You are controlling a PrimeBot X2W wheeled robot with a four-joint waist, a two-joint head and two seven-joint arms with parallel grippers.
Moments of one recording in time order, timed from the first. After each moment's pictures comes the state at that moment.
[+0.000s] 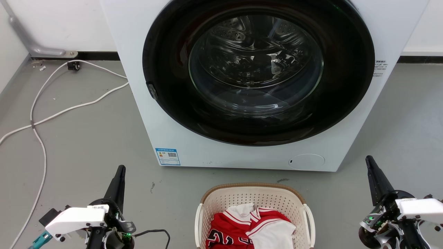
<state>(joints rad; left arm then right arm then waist) -0.10 0.06 0.11 0.25 -1.62 -0.13 0.11 -0.10 -0.06 -0.11 0.25 1.62 0.13 0.11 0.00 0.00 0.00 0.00</state>
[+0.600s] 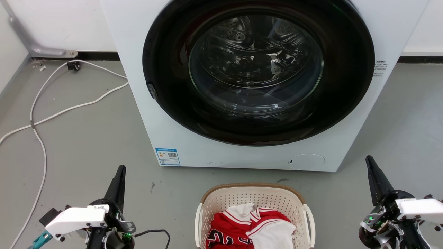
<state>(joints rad) -0.10 0.05 0.11 0.25 -1.62 -0.13 0.11 -0.10 -0.05 -0.11 0.25 1.62 0.13 0.11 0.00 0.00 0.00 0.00</state>
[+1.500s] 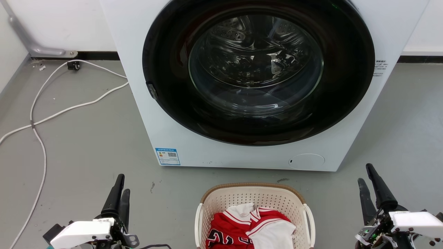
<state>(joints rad) -0.05 0.05 0.09 0.27 -1.60 -0.13 0.07 -0.05 -0.05 -0.08 0.26 1.62 0.13 0.07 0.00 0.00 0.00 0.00</state>
